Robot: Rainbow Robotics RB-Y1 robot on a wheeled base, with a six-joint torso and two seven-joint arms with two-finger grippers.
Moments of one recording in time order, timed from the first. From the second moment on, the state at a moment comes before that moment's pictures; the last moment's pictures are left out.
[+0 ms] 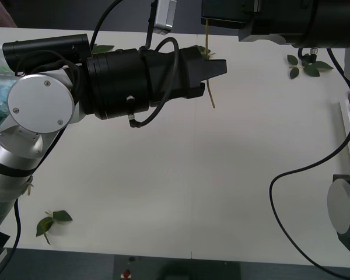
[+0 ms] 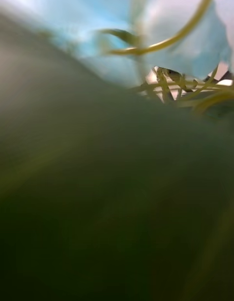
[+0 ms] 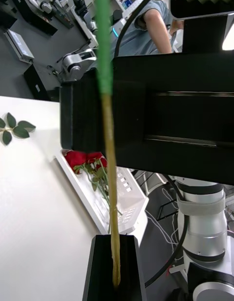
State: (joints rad) right arm -0.77 -0.32 -0.24 -1.62 -1.70 1.52 1.74; left arm -0.54 0.47 -0.35 -1.99 1.40 0.76 -1.49
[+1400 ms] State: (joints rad) right arm -0.73 -0.47 -0.26 -1.62 -1.77 1.52 1.74; left arm -0.01 1.23 0.45 -1.54 1.59 1.29 -1.76
